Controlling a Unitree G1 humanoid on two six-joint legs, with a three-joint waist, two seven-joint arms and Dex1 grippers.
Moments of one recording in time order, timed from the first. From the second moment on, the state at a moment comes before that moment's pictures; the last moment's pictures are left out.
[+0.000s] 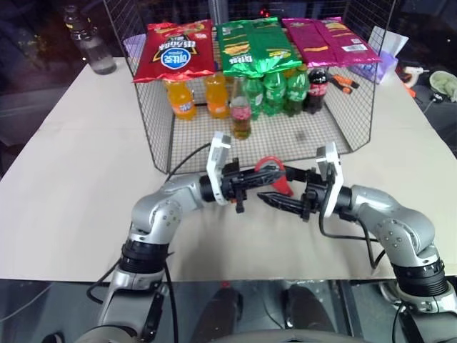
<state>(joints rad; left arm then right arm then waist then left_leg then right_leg) -0.47 0.35 -0.06 -0.14 -0.78 0.71 -1.00 -0.34 -0.44 0.08 -0.37 0.79 0.76 0.80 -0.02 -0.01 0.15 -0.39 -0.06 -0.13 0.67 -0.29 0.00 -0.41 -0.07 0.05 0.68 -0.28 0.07</state>
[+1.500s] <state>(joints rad) -0.48 0.21 0.05 0.08 -0.25 0.10 -0.45 -0.27 -0.37 -0.06 -0.18 0.55 0.53 0.58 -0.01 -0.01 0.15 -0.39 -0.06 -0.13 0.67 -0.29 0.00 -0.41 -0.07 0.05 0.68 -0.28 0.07</state>
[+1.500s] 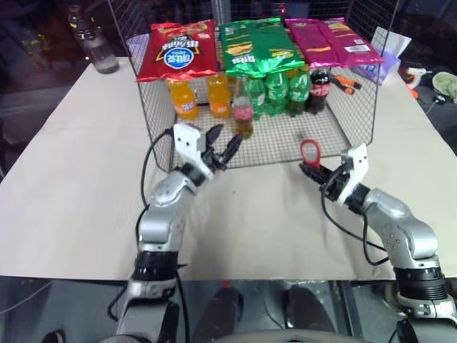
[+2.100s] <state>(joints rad) -0.88 0.18 0.04 0.77 -0.09 -0.18 -0.34 -0.25 -0.31 -0.06 -0.18 0.50 0.45 0.55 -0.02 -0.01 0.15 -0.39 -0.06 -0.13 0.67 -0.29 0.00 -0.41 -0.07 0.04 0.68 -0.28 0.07</state>
